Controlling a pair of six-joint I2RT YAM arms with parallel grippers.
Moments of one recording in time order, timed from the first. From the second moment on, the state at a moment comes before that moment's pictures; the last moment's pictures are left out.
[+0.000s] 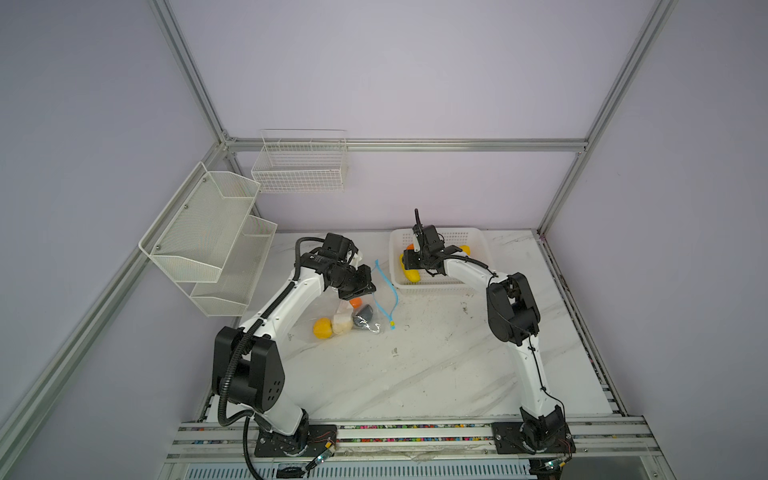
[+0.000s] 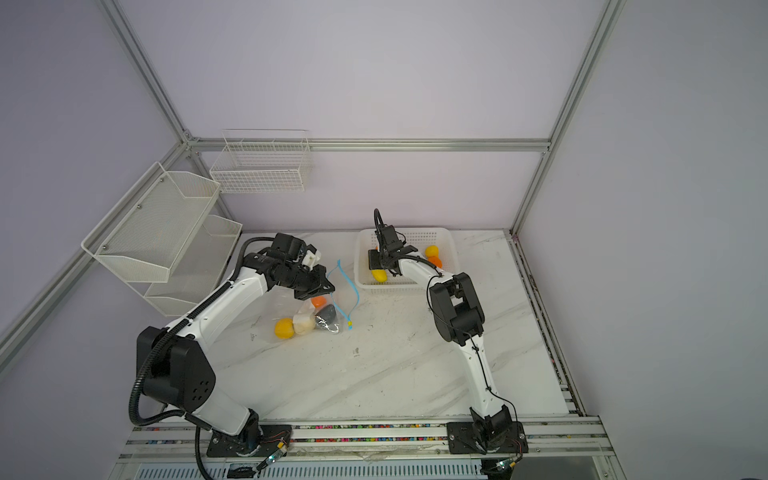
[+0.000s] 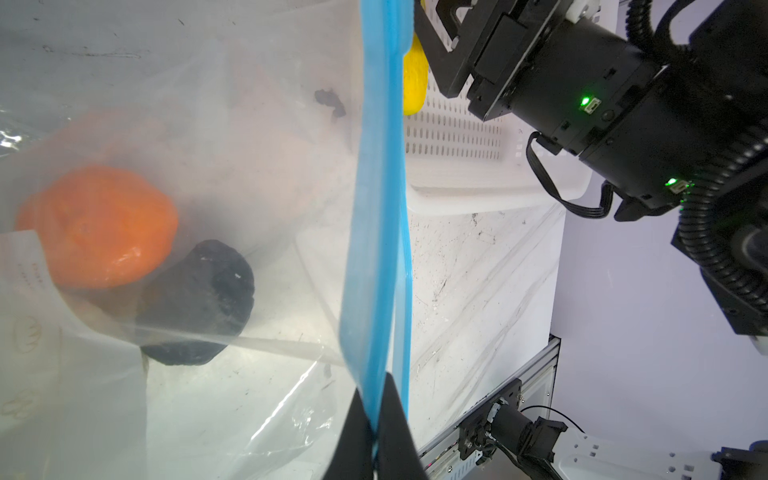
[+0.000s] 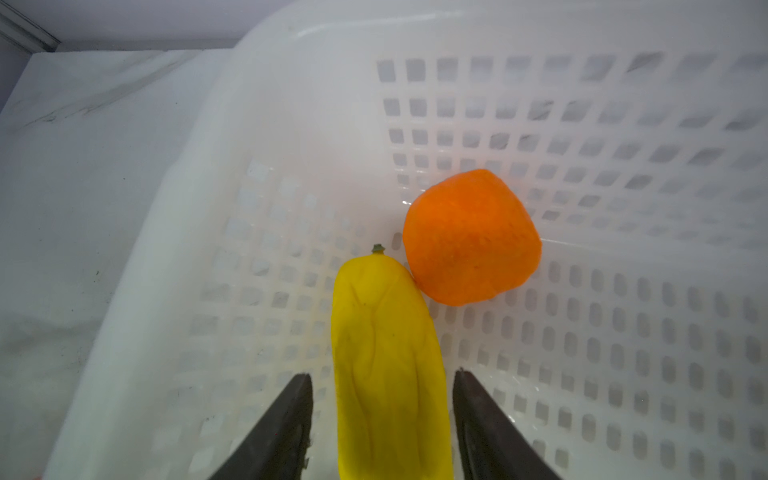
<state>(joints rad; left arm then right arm) -0.29 1.60 1.39 -0.82 0.47 -0.54 0.52 2.31 1.90 -0.36 -0.04 0.32</state>
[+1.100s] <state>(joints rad) -0.29 1.60 1.39 -0.82 0.47 -0.54 0.52 2.38 1.95 -0.44 -0.02 0.26</state>
